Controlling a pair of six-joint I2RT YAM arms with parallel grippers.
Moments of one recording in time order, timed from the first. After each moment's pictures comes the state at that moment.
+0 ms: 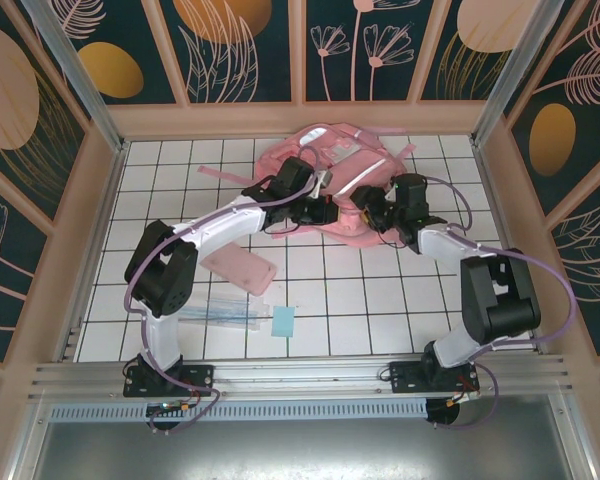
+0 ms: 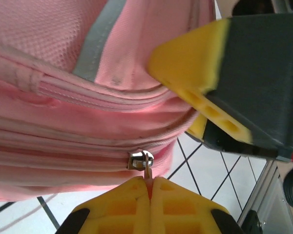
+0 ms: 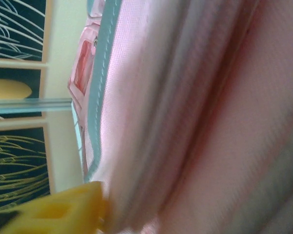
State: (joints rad) left arm -0.70 1.93 1.48 -0.29 0.45 -0.62; right arm 0.25 1.57 0.84 0.16 -0.46 1.07
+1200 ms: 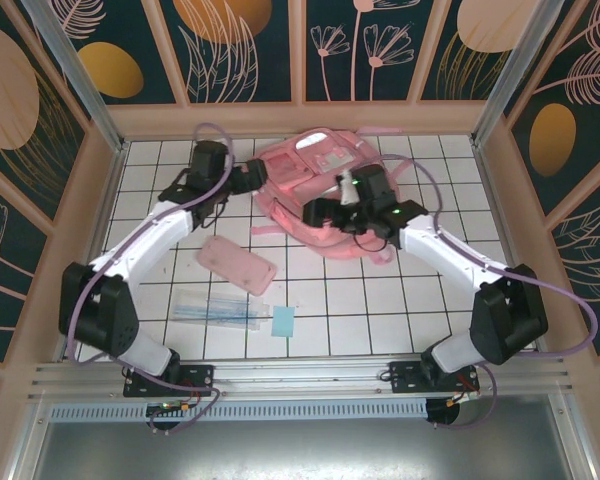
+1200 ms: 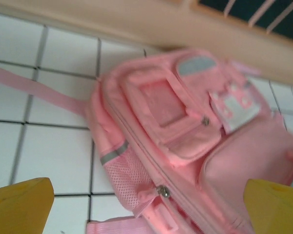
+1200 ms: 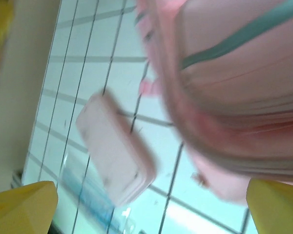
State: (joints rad) left arm -0.34 1.52 1.22 -0.26 -0.02 -0.53; right arm 0.61 1.48 1.13 -0.40 -0.38 0.53
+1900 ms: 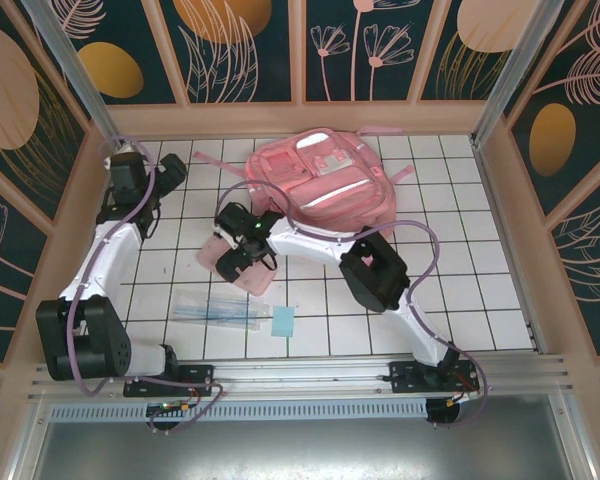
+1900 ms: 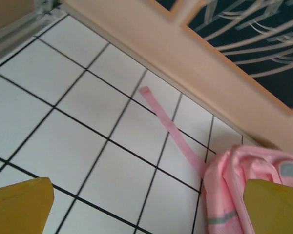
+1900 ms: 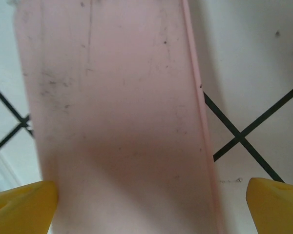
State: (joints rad) left arm 0.08 1.38 1.03 -0.17 0.02 -0.62; right arm 1.04 2.30 1.89 -0.72 -0.01 0.12
